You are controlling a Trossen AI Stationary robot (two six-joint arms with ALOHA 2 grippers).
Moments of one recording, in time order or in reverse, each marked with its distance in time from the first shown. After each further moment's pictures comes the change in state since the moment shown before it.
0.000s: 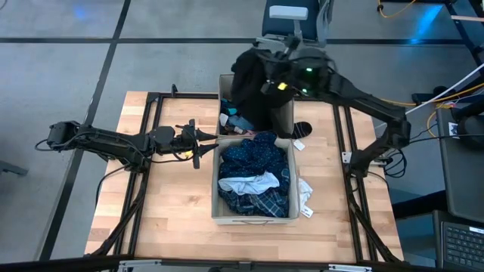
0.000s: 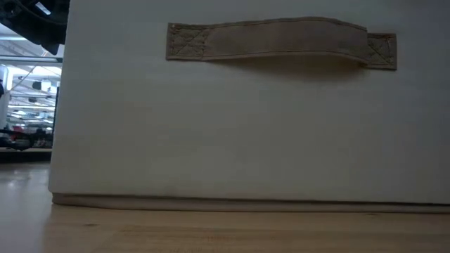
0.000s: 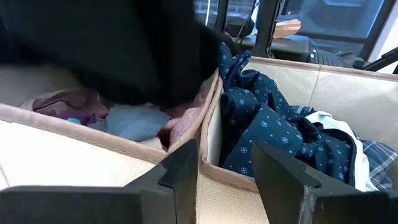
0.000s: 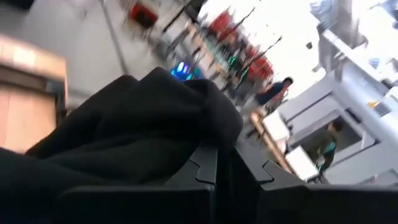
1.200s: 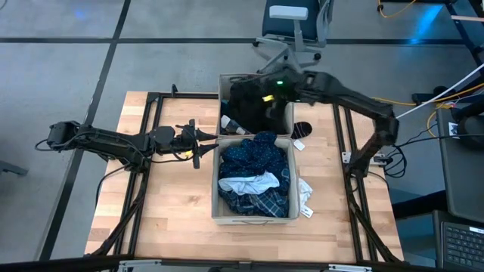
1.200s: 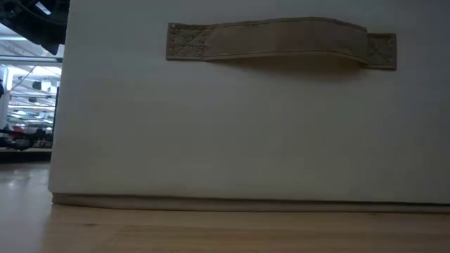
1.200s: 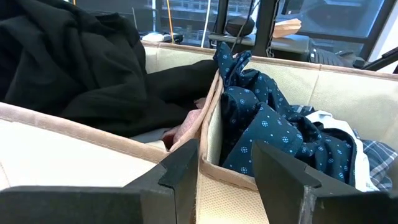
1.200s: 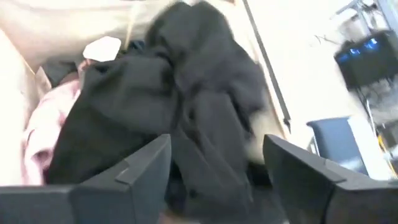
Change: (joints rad) left arm 0.000 0.000 0.000 -0.005 0.000 -0.001; right arm 0.013 0.126 0.121 -0.746 -0.078 0.473
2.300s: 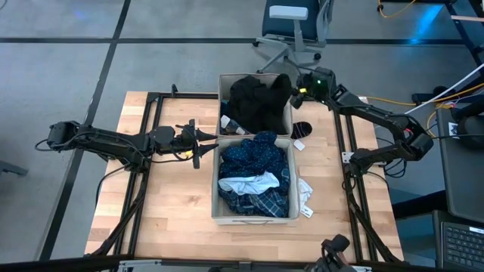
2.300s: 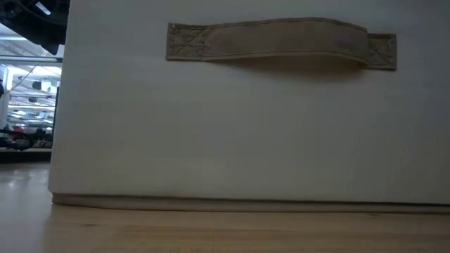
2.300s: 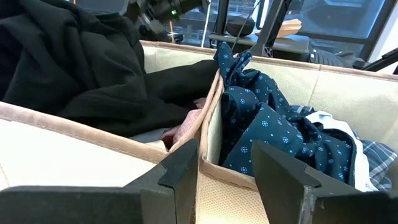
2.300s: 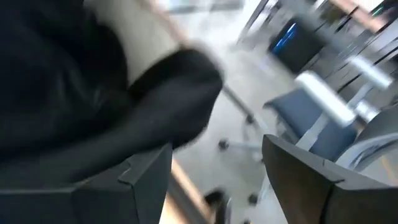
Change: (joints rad) left arm 0.000 0.001 0.000 0.000 0.000 -0.006; right arm -0.487 -0.363 -0.998 0.991 -0.208 -0.086
